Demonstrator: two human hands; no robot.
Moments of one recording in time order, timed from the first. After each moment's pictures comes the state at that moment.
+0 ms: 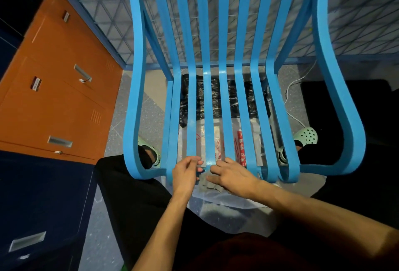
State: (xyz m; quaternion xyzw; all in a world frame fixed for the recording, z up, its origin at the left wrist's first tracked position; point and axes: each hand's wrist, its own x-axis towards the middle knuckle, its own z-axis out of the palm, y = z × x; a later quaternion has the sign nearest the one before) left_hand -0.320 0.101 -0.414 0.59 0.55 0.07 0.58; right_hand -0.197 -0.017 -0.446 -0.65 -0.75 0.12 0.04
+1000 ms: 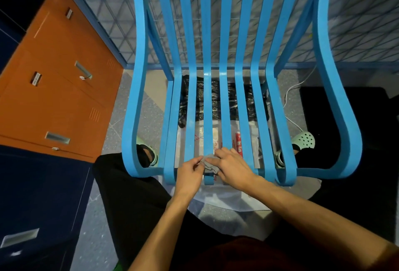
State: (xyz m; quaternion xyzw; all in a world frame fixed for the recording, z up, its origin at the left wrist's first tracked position) left_hand -0.317 0.092 -0.410 0.70 0.47 -0.01 0.54; right_hand -0.191 -0.005 -0.434 -0.77 -0.60 0.20 0.12
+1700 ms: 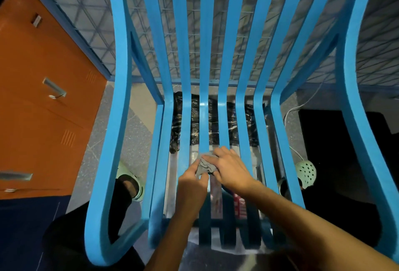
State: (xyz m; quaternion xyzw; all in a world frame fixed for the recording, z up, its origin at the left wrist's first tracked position) left_hand -0.212 0.156 -0.429 0.69 0.50 0.04 0.52; right_hand -0.087 0.093 -0.450 -0.81 -0.55 0.20 0.12
